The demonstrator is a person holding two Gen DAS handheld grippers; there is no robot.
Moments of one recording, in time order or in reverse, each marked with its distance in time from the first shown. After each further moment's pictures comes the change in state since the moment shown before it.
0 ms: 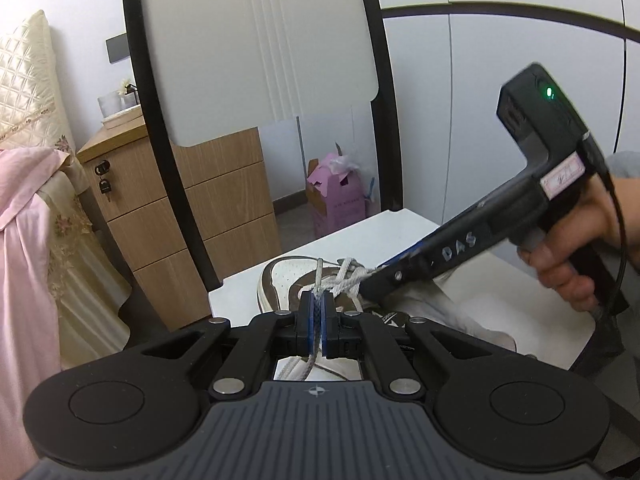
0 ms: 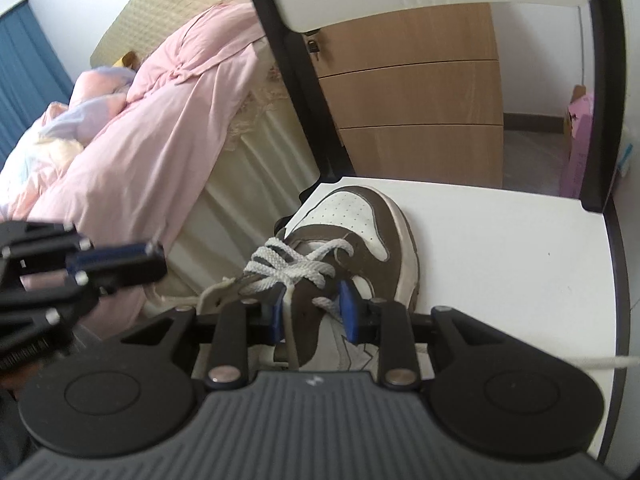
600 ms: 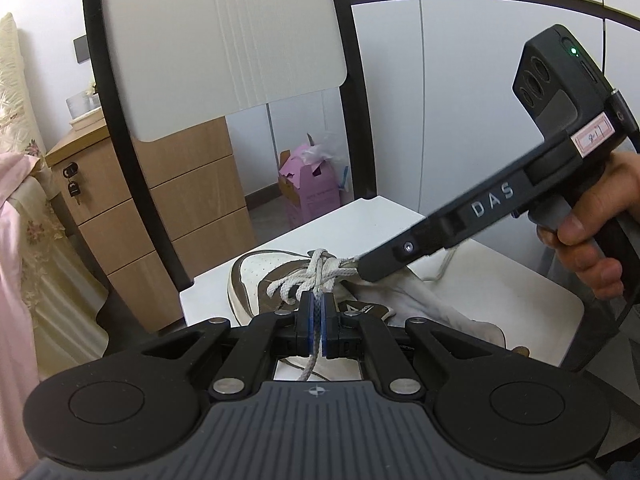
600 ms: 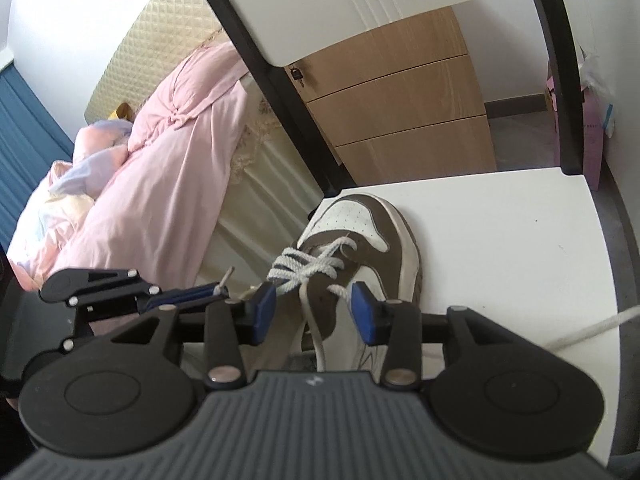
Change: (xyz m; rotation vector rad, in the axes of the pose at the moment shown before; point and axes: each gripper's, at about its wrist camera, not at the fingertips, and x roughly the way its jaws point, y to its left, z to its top) left arm 0.017 -0.008 -0.001 0.047 0.020 -0.076; right arm -0.033 0.003 -0.011 0.112 -0.063 0.020
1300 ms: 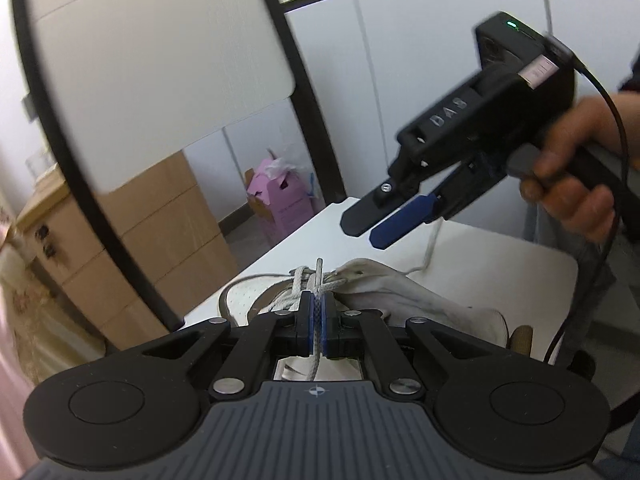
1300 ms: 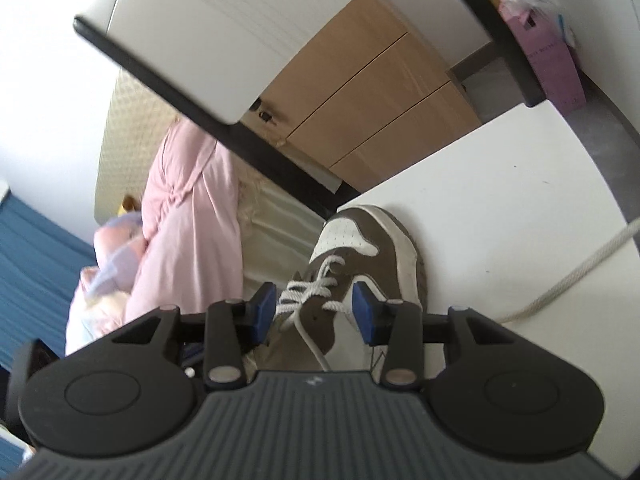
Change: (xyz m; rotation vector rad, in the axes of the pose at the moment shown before) left arm 0.011 -0.008 0.005 0.240 -0.028 -0.066; right arm -0.016 -0.048 -0.006 0.400 -0.090 0.124
